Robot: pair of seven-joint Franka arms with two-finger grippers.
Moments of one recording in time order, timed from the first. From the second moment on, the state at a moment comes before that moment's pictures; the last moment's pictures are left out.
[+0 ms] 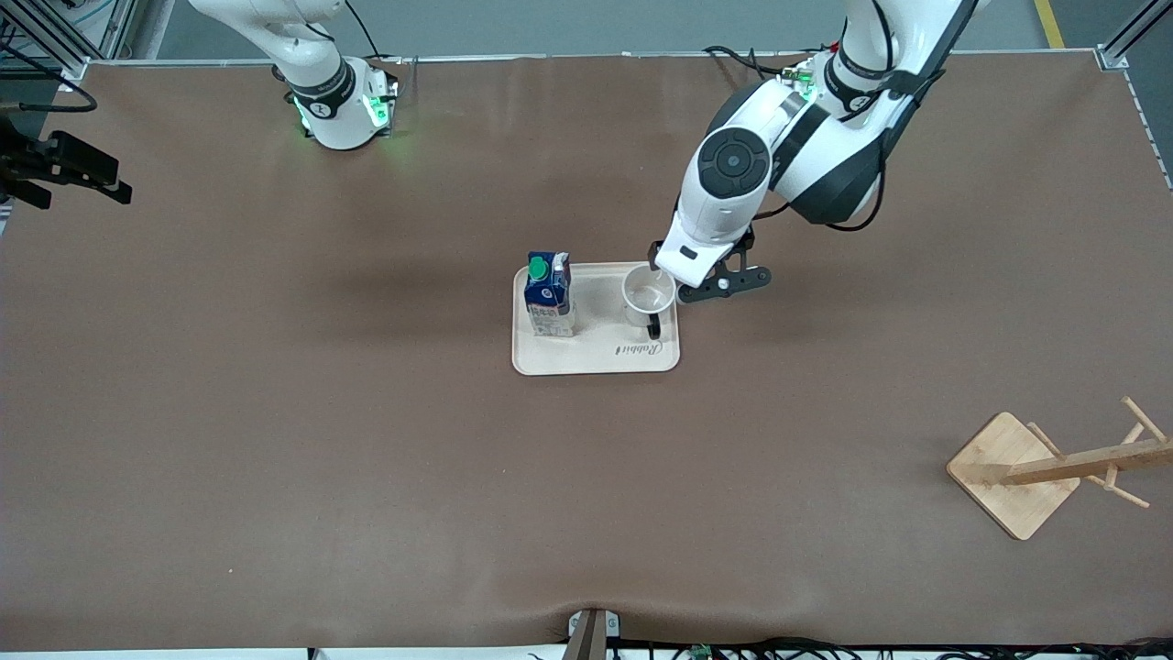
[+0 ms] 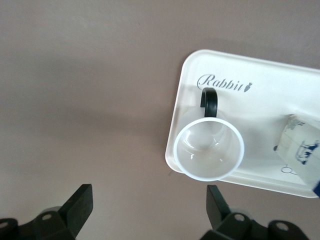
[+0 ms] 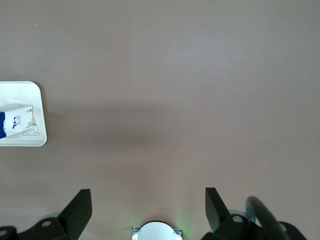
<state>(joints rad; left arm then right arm) -0.26 0.28 -0.44 -1.89 0.04 1.98 -0.91 -0.06 -0.06 0.00 -1.55 0.04 1.39 -0.09</state>
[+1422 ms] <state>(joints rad) -0.28 0.50 -0.44 -1.95 0.19 2.35 -0.92 -0.04 0.03 0.01 -1.54 0.07 1.36 -0.10</state>
